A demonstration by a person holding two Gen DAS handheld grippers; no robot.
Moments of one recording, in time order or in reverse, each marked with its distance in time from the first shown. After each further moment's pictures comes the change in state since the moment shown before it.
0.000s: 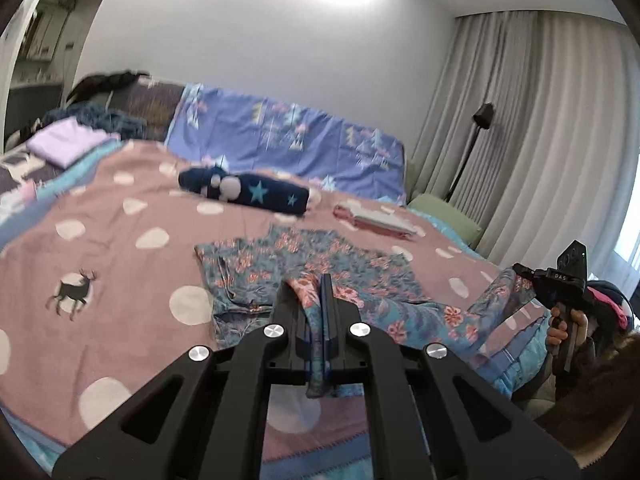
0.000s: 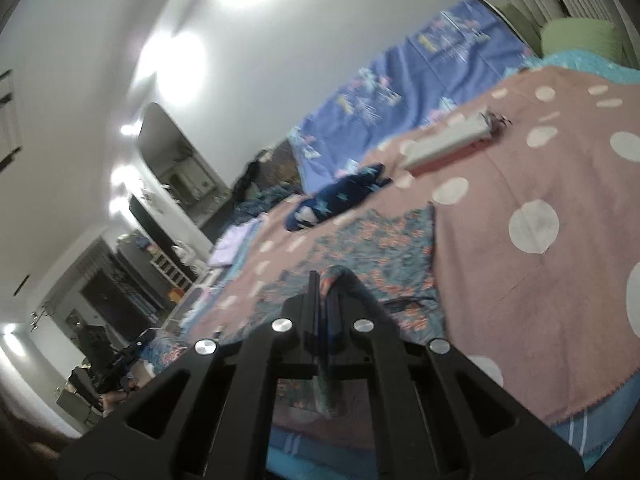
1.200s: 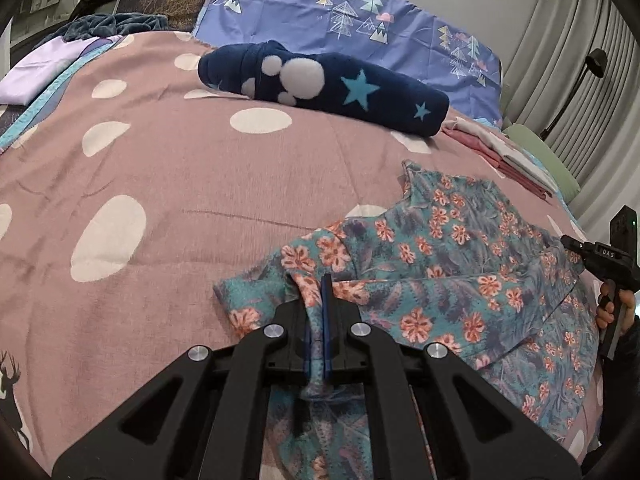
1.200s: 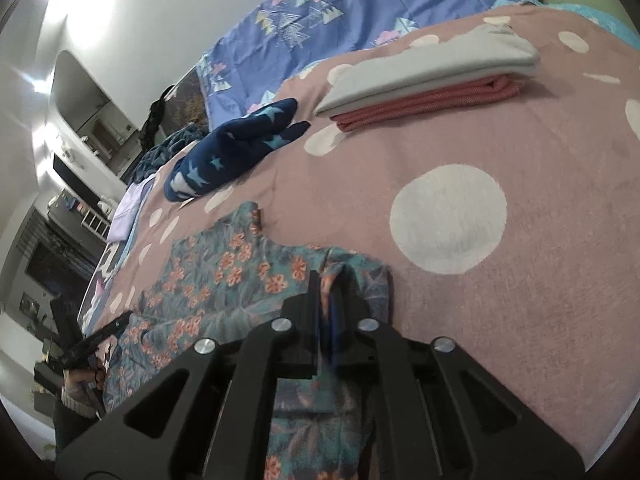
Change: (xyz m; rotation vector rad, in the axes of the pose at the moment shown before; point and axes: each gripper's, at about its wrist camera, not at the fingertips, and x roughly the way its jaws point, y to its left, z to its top) left arm 0.288 0.135 0.033 -0.055 0.381 0.197; right arm 0.265 -0.107 0.070 -0.006 0.274 -0.241
